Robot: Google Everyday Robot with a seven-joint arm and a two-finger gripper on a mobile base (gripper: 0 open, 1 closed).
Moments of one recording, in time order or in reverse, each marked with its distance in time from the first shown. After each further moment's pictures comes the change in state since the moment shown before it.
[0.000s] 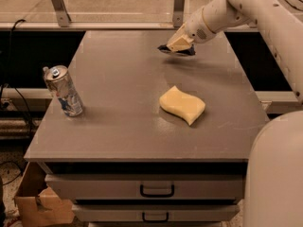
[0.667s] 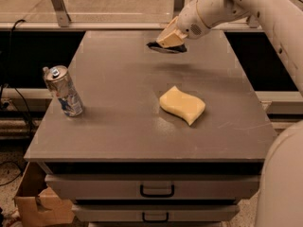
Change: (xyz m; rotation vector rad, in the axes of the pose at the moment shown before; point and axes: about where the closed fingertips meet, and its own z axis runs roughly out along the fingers) arm -0.047 0.033 -0.013 -0.049 -0.072 -0.071
